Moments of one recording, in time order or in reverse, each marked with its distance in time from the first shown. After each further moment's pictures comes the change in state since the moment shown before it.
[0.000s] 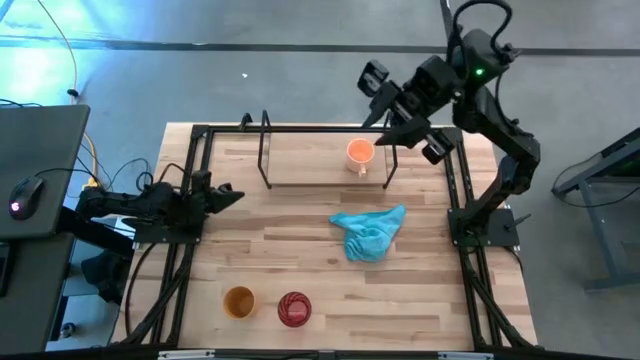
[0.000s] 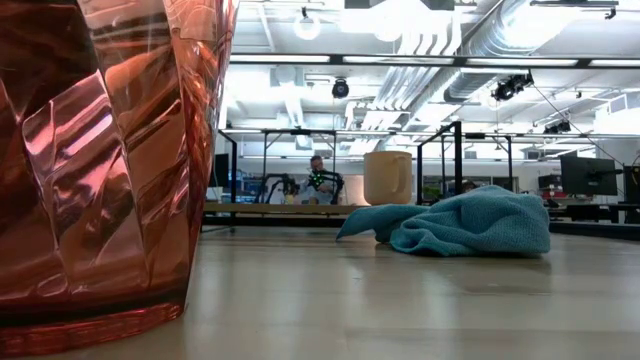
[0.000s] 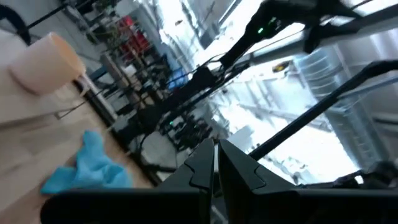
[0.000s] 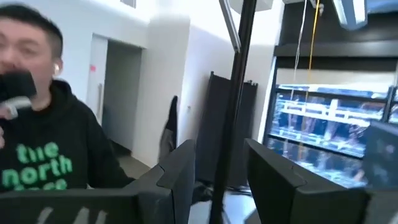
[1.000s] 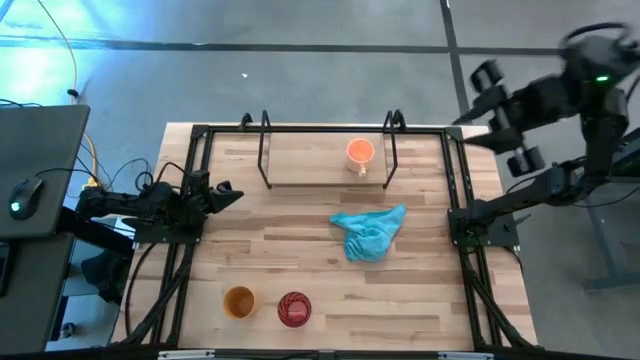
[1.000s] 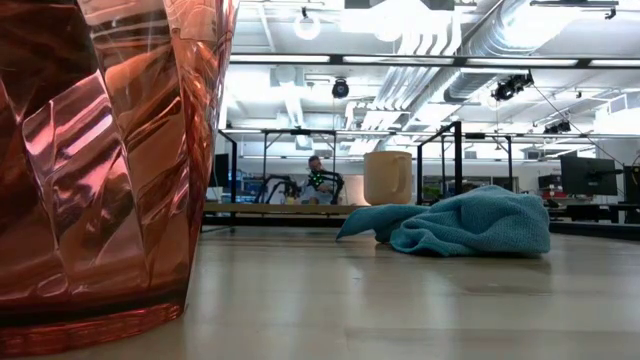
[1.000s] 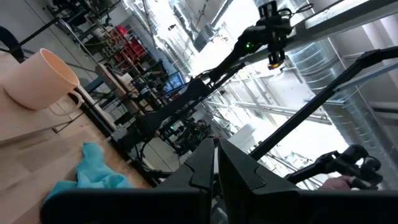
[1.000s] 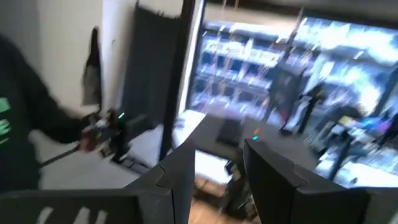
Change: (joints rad) left arm 0.000 0.000 0.000 0.021 0.007 0.079; right arm -0.004 -0.380 -0.003 -0.802 0.361 -0.423
